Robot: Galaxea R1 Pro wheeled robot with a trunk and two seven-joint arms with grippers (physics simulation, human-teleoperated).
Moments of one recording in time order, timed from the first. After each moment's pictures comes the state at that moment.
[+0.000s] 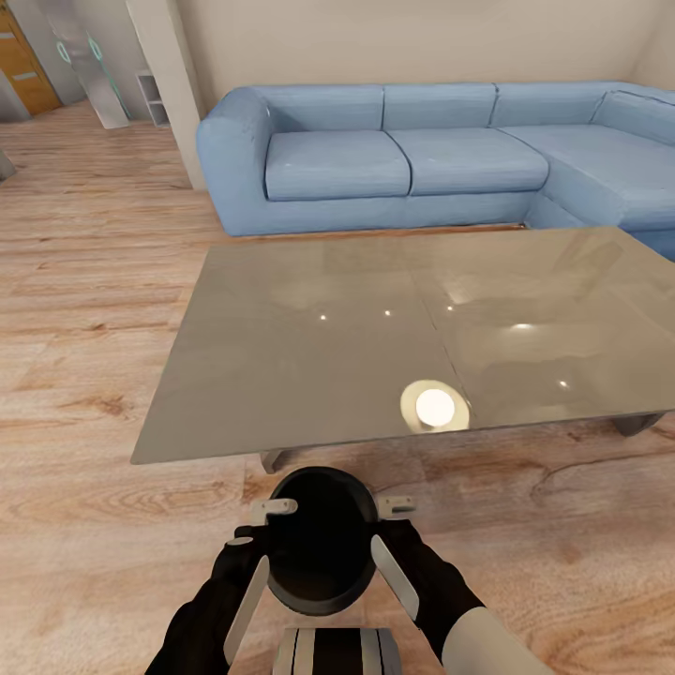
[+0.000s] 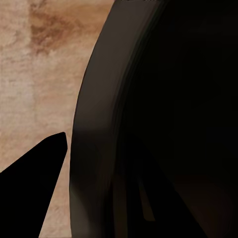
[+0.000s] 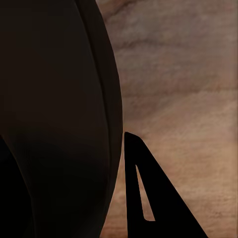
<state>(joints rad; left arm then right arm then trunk) -0.38 -0.17 -0.11 -1.05 0.10 0.54 0.27 -0.58 0.17 0.39 -0.73 -0.39 0.57 -0.46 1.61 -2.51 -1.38</state>
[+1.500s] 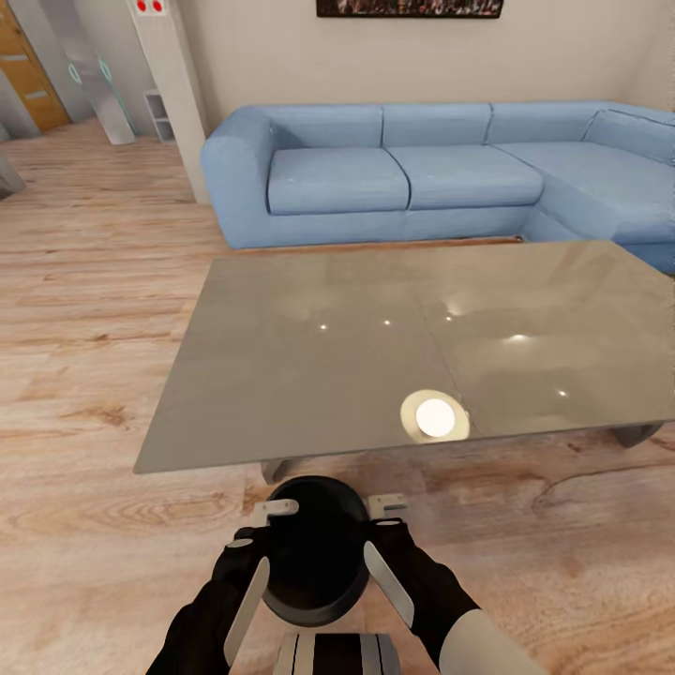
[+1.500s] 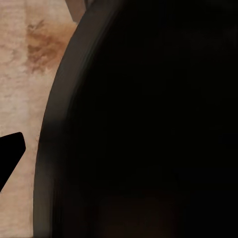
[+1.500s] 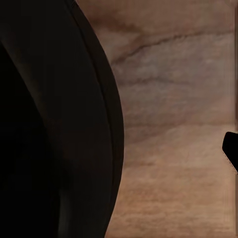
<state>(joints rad) -0.38 -0.17 -0.12 -1.03 0.12 0.52 0.26 -0.58 0.17 0.47 -0.74 -0.40 0.52 -0.45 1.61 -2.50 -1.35</state>
